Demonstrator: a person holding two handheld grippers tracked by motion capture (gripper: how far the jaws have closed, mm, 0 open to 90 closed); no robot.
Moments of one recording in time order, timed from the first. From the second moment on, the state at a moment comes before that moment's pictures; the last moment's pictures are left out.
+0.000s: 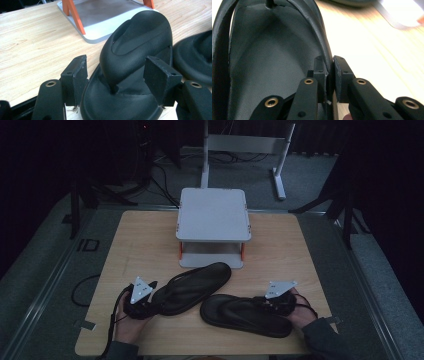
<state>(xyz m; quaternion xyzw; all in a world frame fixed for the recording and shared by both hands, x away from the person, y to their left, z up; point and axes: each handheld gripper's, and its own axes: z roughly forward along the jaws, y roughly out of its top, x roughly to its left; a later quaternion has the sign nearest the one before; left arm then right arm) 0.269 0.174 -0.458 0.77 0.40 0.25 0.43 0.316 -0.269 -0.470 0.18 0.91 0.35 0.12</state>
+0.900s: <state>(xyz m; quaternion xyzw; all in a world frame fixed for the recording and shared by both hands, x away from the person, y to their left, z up) 0.318 0.056 -0.466 0.83 0.32 0.18 0.42 0.339 -0.336 -0.473 0.41 0.82 0.34 0.22</state>
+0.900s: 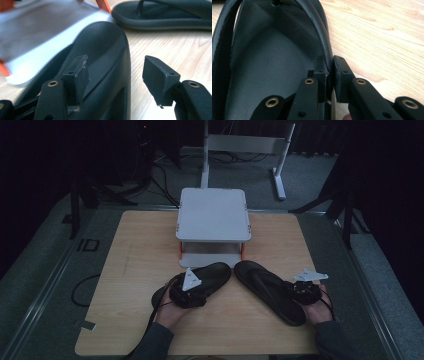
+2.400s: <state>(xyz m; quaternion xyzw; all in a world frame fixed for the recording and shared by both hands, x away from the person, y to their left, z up) 0.258 0.177 -0.489 0.80 0.44 0.26 0.31 0.330 -0.292 -0.438 0.37 0.80 0.42 0.23</state>
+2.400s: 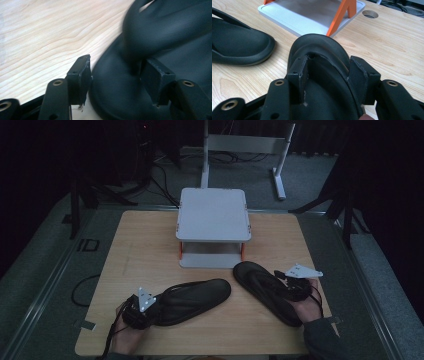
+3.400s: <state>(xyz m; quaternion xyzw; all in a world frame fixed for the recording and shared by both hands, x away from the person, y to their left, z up) 0.309 0.155 -0.440 0.75 0.48 0.31 0.33 0.329 -0.298 -0.444 0.38 0.79 0.41 0.22</state>
